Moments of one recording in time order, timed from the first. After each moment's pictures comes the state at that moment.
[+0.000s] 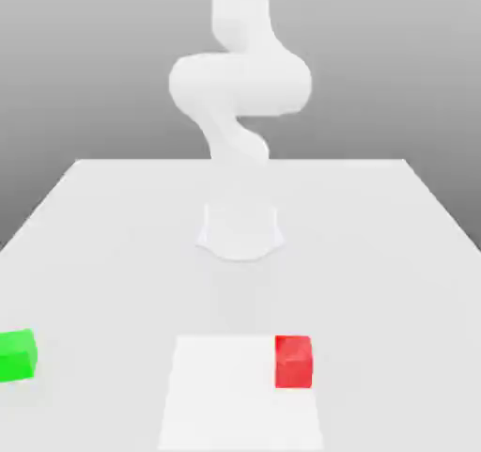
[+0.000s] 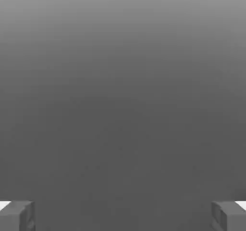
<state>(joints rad) 0.03 -0.72 -0.02 -2.35 0.04 2.35 0.79</state>
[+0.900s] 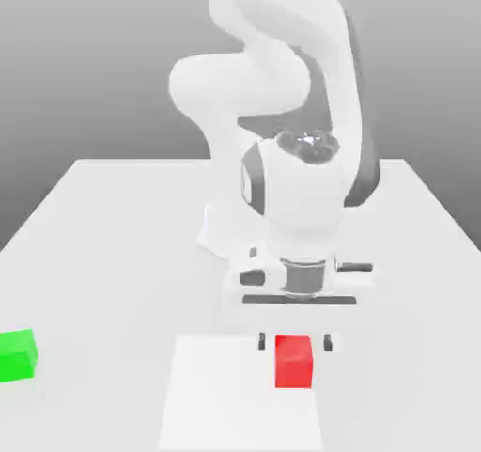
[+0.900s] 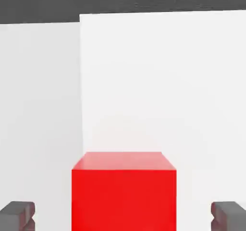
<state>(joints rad) 0.17 0.24 0.01 -2.73 -0.03 2.97 1.02</state>
